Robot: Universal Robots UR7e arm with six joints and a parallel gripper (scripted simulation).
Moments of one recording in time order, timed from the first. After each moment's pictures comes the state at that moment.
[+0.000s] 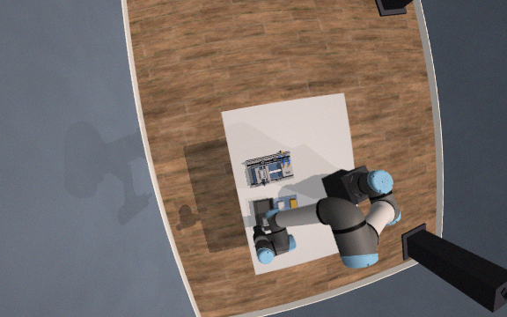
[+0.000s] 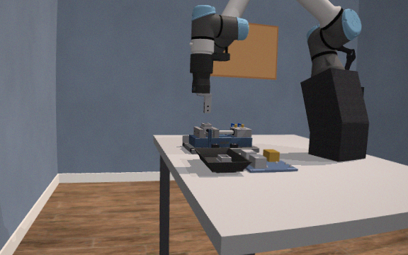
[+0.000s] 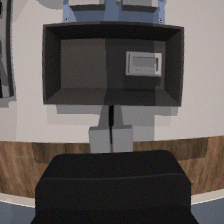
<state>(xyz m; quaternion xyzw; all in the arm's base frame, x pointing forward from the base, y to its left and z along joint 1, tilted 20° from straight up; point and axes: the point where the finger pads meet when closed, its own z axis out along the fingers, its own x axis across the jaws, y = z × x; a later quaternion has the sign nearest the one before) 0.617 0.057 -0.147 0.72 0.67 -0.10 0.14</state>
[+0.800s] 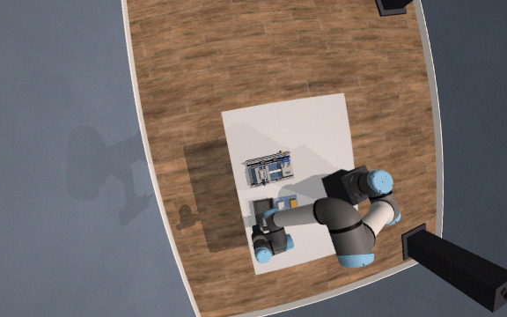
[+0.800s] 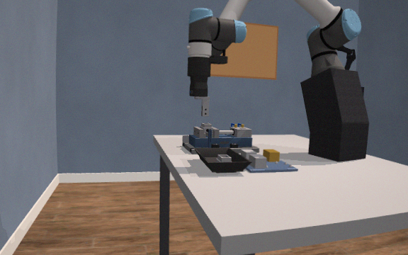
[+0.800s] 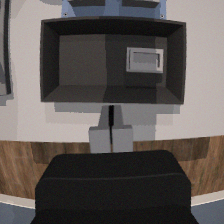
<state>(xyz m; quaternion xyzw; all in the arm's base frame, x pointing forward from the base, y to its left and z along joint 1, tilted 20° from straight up) 0.624 0.053 -0.157 0.72 0.67 -0.10 0.14</state>
